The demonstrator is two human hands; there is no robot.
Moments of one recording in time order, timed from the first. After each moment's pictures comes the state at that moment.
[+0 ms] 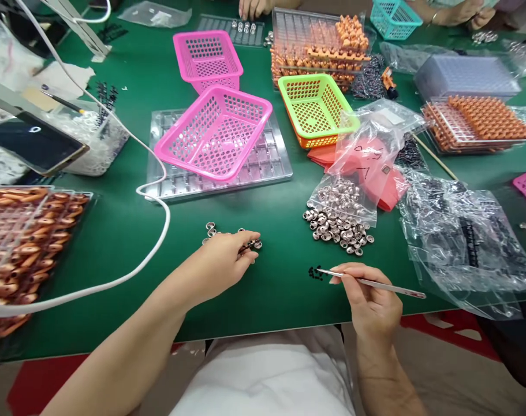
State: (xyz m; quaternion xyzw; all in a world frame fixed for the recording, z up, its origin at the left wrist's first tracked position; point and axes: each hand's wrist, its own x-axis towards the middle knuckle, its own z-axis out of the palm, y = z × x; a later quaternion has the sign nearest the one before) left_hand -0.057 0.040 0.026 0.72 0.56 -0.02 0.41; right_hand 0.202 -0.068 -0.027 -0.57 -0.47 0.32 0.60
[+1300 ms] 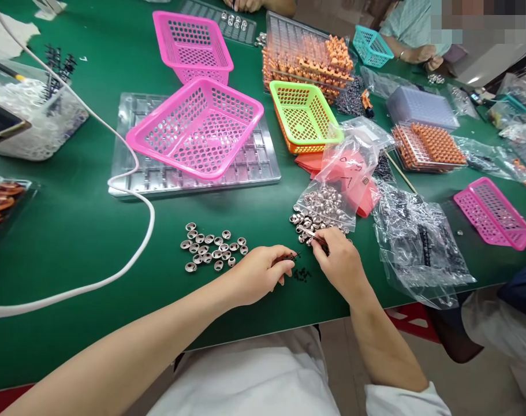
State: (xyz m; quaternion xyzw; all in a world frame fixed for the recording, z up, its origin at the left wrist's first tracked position) left_hand 0.014 0.028 -0.005 0.60 0.43 0.10 0.67; right_hand 0.229 0.003 -0.019 -0.64 -0.74 0.08 0.18
